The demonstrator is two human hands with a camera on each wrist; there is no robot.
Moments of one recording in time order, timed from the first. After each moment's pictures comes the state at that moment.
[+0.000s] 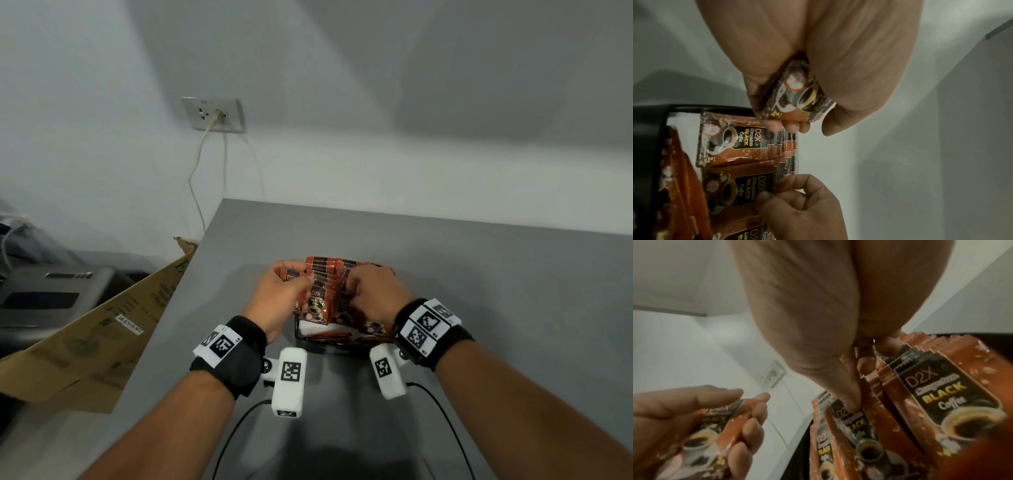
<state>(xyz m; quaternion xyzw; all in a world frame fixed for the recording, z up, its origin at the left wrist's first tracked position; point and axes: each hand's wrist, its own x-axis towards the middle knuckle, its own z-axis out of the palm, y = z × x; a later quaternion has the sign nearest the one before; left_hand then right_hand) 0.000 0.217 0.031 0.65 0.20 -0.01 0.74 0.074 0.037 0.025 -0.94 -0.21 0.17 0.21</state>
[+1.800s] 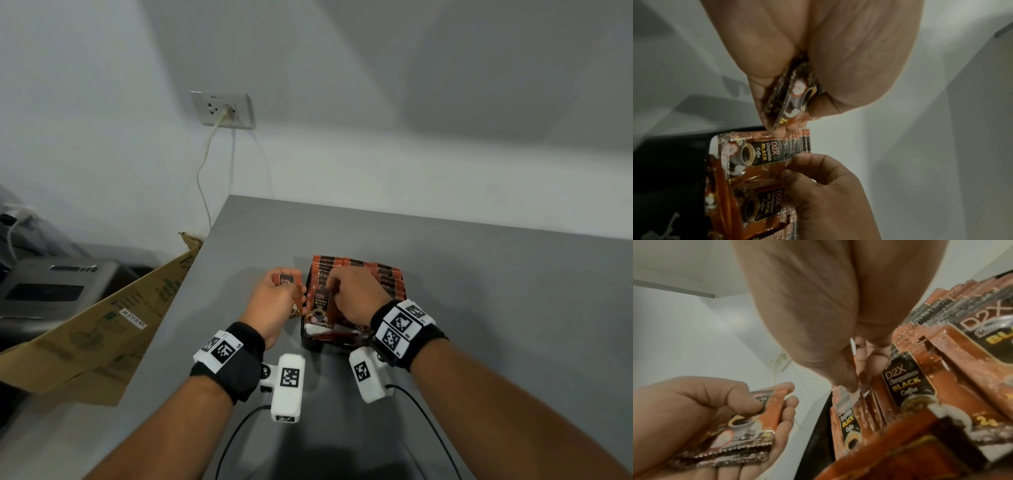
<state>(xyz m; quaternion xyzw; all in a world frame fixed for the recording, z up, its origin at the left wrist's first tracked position) -0.006 0.232 0.015 0.64 0.27 -0.02 0.72 0.066 0.079 0.020 -0.93 -0.24 0.17 0.23</state>
